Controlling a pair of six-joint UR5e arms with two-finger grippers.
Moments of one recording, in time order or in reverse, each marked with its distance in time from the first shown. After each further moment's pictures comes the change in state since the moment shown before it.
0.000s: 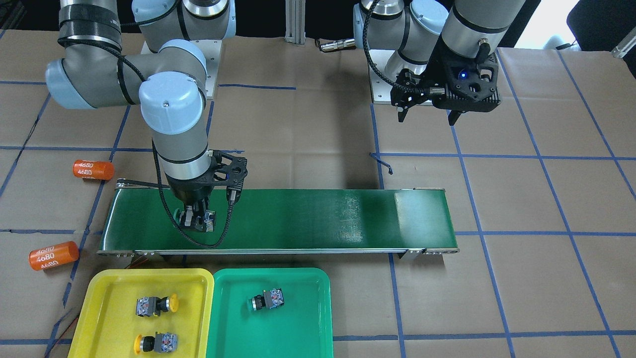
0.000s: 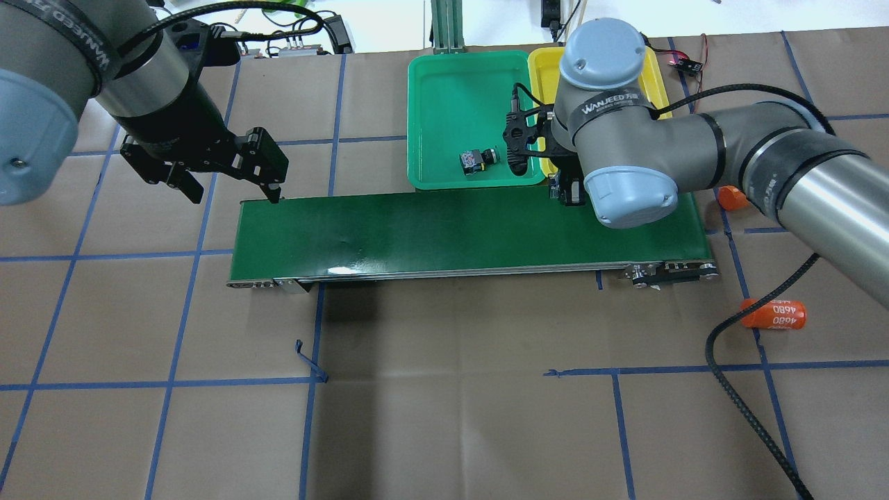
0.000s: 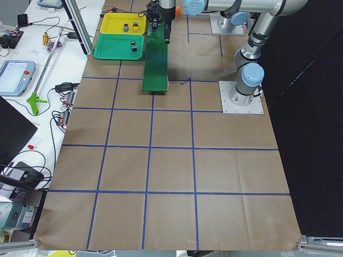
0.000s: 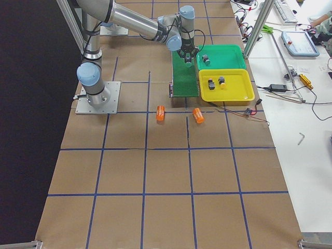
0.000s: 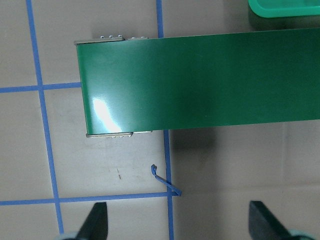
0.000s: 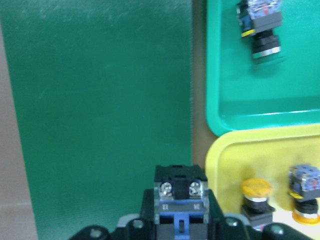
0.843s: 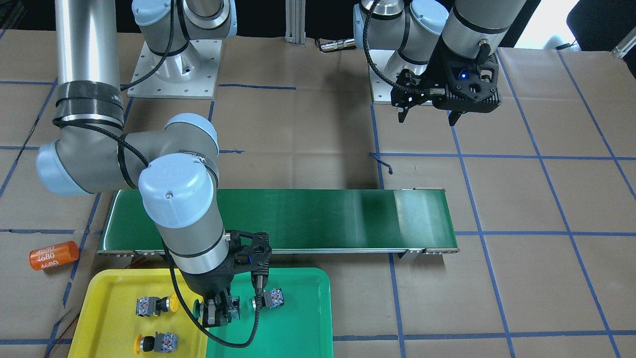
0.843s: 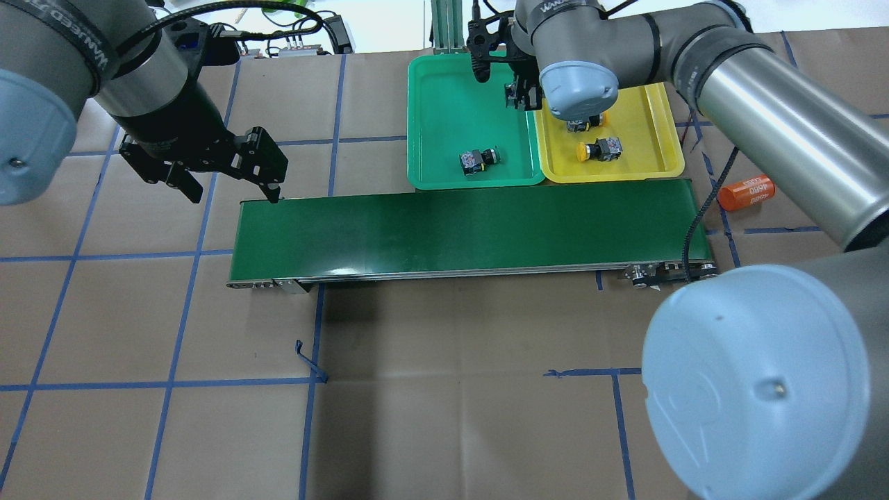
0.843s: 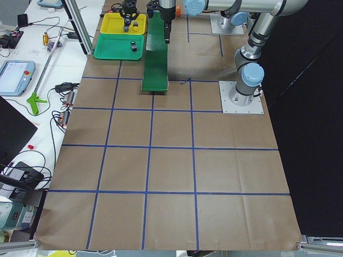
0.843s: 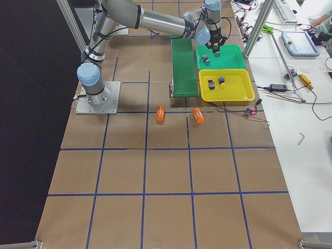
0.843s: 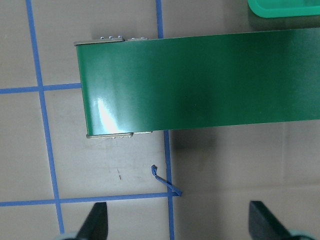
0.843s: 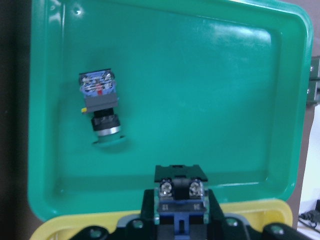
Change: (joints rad) left arm 0.000 0.001 0.002 0.000 0.000 0.003; right arm 0.035 0.366 -0.471 -0.020 0.100 -0.081
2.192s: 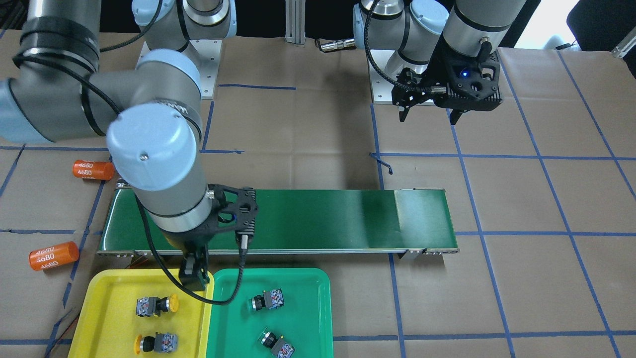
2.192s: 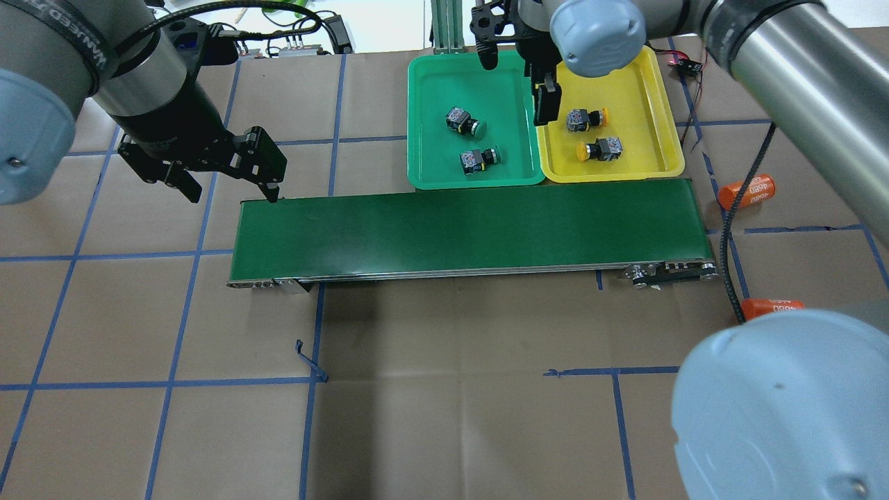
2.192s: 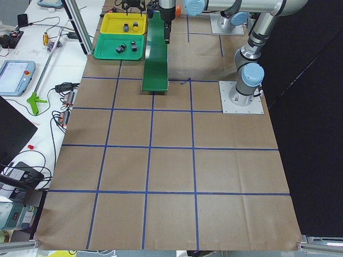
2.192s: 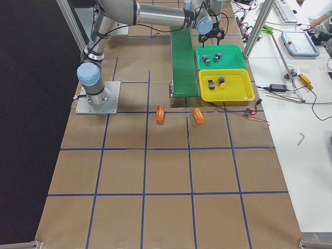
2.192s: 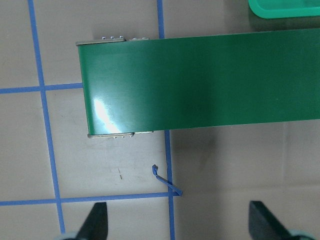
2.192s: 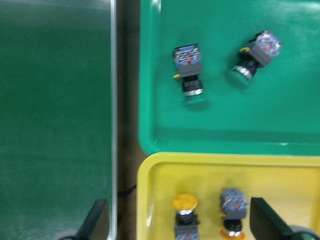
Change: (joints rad) left arm 0.002 0.001 0.000 -0.001 0.001 0.000; right arm -0.035 -0.195 -0.015 0.486 -0.060 0.008
